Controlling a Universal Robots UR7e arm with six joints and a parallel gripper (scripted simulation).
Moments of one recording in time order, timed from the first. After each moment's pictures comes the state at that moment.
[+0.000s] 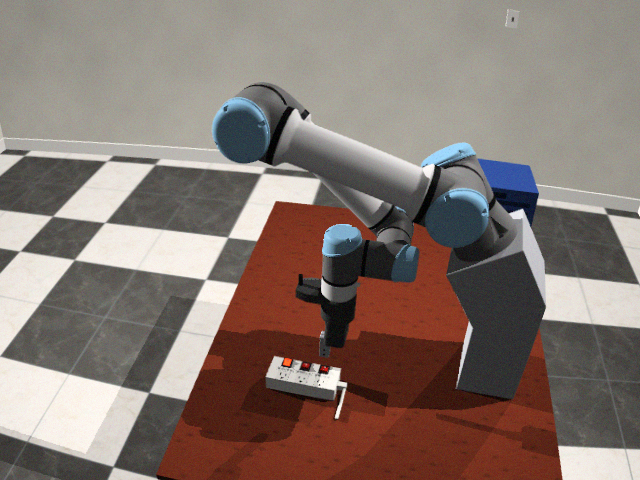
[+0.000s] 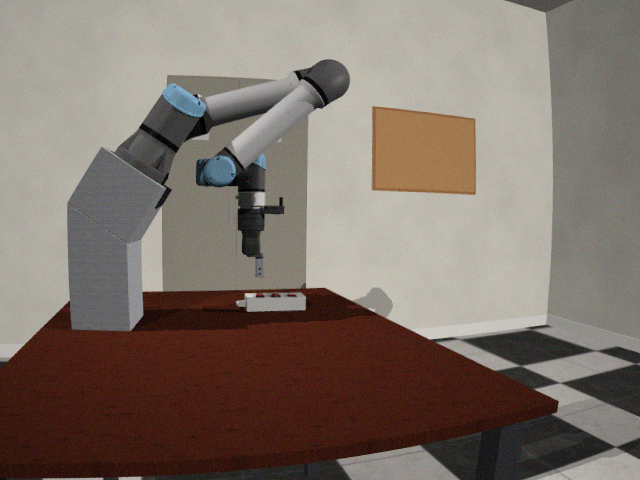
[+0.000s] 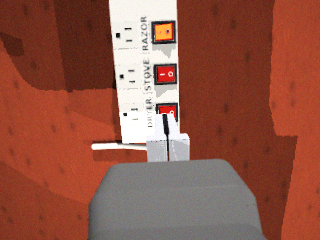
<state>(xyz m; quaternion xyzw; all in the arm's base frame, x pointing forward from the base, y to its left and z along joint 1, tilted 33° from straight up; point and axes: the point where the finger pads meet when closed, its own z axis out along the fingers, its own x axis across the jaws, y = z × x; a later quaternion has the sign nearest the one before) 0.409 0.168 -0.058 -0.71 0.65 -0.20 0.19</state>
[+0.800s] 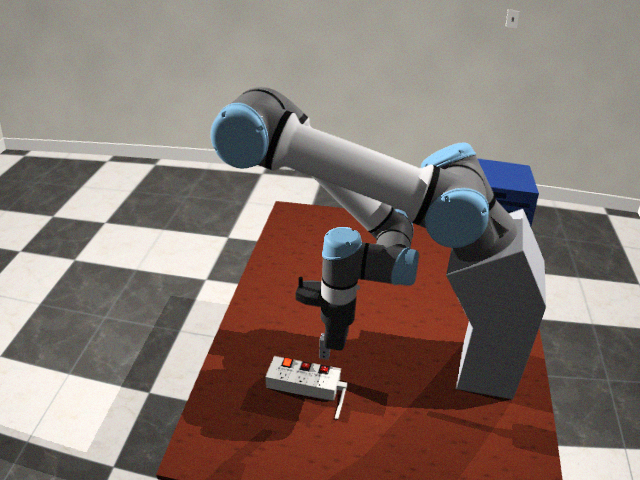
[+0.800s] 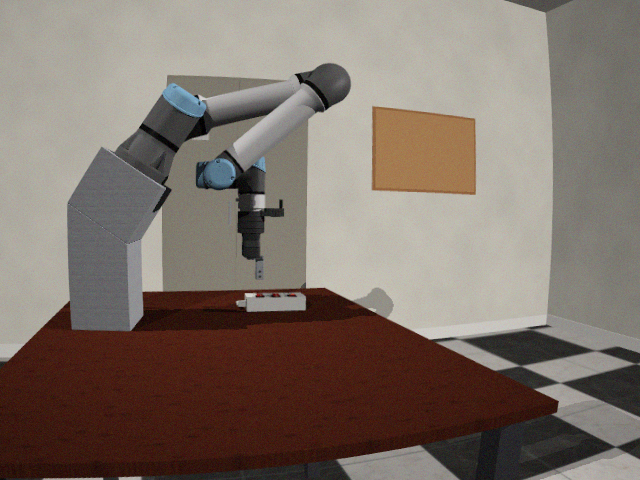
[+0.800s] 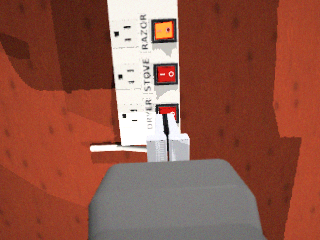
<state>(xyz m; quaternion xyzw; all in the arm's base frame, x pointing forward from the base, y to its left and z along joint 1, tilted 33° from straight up) 0.413 0.168 -0.064 -0.71 0.65 -0.20 0.19</state>
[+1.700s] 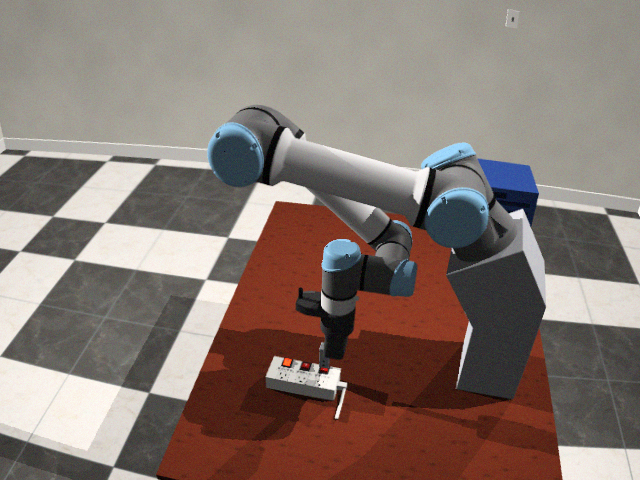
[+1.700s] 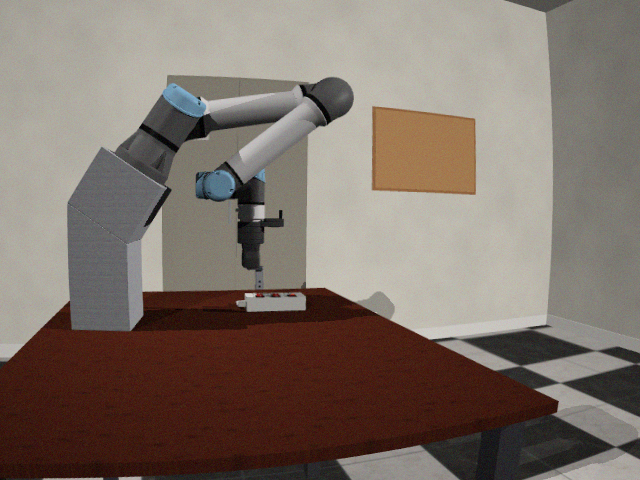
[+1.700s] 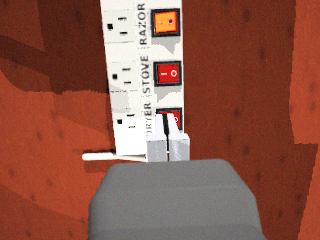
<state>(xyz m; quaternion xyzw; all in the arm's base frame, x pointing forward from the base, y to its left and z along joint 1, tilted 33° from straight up) 0.428 0.169 -0.088 -0.71 0.65 -0.20 0.19</state>
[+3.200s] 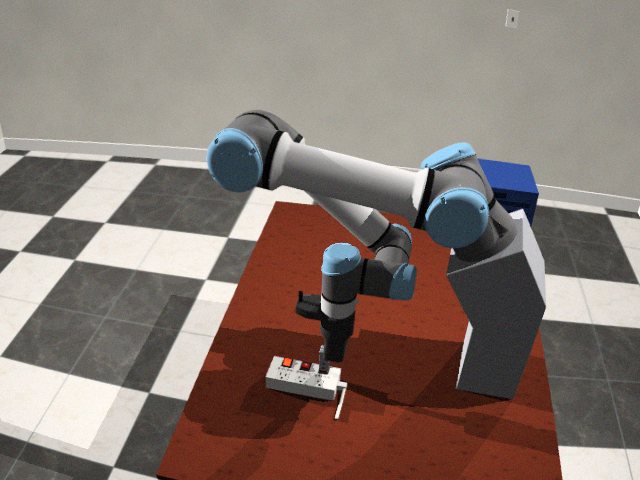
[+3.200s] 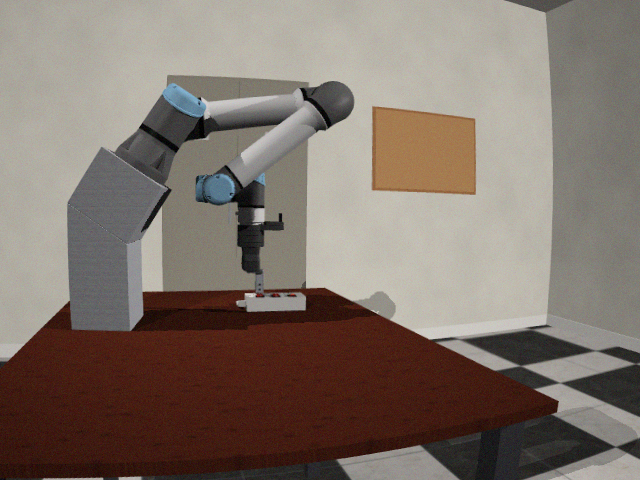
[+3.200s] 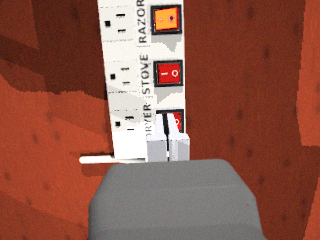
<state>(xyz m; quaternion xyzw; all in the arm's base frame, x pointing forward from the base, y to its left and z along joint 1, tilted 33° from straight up) 0.433 0.169 -0.096 -0.71 0.65 -0.20 0.19</state>
